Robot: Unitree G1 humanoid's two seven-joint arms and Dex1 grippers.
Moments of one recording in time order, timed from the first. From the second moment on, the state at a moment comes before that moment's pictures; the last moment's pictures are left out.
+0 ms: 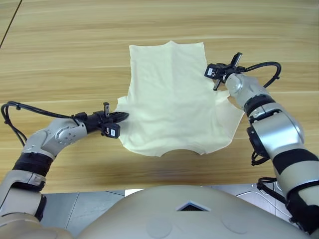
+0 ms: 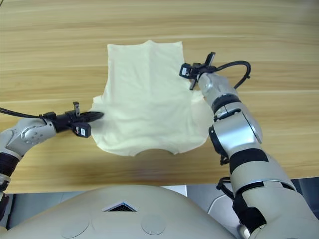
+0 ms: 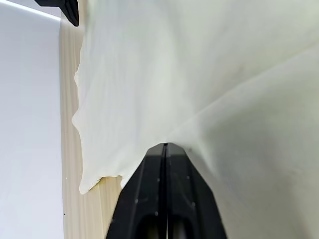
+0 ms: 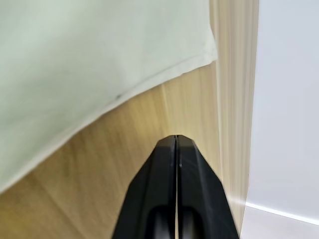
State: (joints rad) left arm -0.11 0.87 -0.35 0.36 0.54 -0.82 -0.43; right arm -0.89 -0.33 0.44 1.38 -0.68 -0.20 0.05
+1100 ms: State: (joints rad) left arm 0.22 1.07 -0.12 0.28 0.24 -0.83 -0.53; right arm -0.32 -0.76 0.02 0.66 -0.05 -0.79 0.58
